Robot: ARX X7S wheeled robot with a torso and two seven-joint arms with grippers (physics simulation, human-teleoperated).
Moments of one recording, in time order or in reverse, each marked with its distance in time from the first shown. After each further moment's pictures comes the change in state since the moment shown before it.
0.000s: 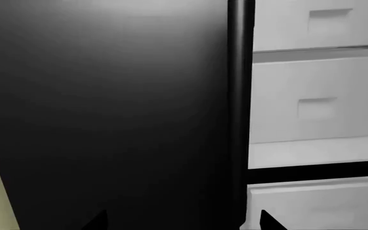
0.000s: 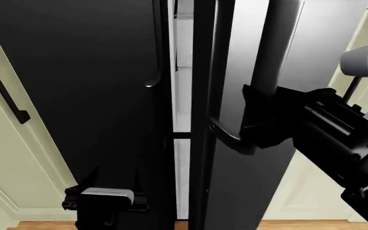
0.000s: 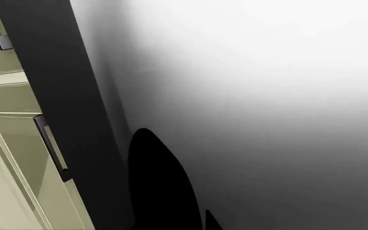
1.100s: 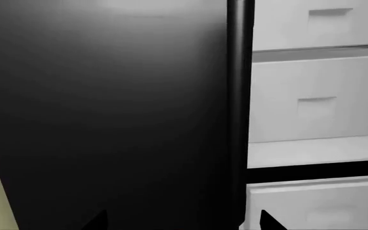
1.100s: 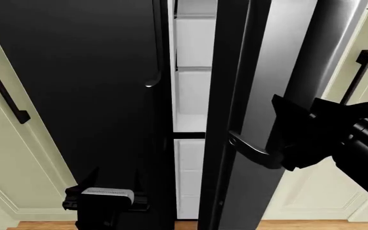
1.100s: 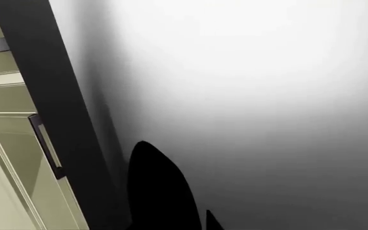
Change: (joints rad) left arm -0.005 -0.010 0.014 -0.002 -0.013 0.002 -0.010; right arm -0.058 0.244 0.068 -0.089 0.029 -0.005 -0.133
